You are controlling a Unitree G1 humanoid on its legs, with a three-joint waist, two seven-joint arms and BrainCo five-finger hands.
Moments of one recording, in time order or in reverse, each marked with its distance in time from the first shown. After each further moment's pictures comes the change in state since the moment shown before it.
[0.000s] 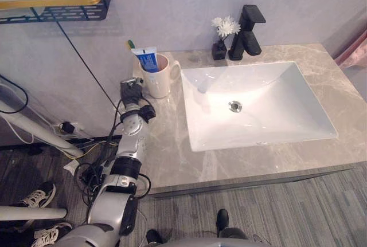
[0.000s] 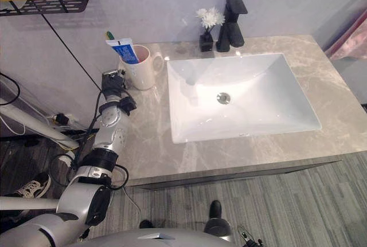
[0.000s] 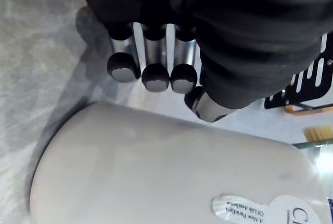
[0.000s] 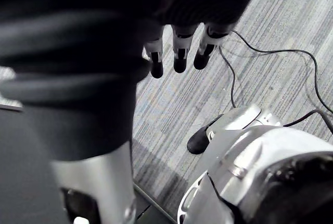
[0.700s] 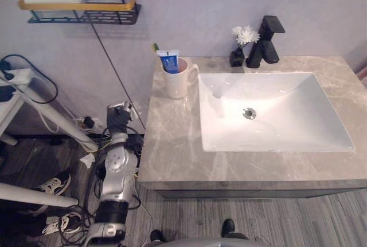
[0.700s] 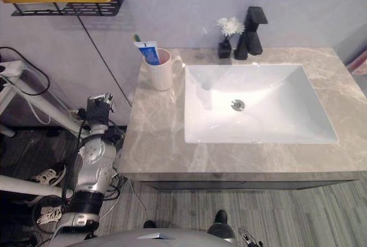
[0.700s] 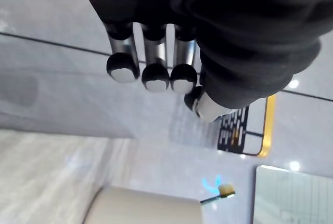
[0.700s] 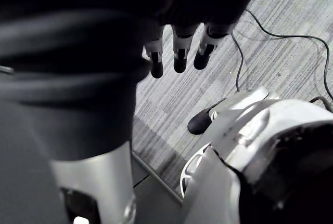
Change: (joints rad) left arm 0.486 -0.007 0.013 -0.472 0.036 -0.009 -0.138; right arm 0.011 -0.009 -0.030 -0.001 0.002 0.014 0.053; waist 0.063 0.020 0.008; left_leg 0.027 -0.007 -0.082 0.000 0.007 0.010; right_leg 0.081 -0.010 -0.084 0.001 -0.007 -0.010
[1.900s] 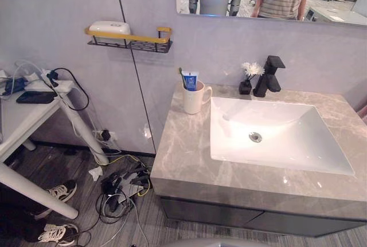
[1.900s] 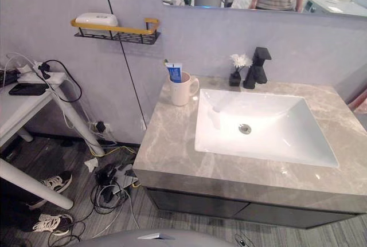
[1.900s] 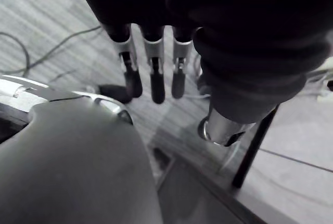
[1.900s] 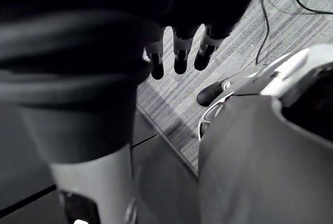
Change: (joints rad) left arm 0.283 -0.057 0.241 1.064 0.188 0.198 -0.232; right arm -0.043 -0.044 0.006 0.120 -0.051 0.069 0.035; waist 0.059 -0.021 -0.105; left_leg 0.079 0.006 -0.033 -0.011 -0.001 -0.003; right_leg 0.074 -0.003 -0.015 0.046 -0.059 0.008
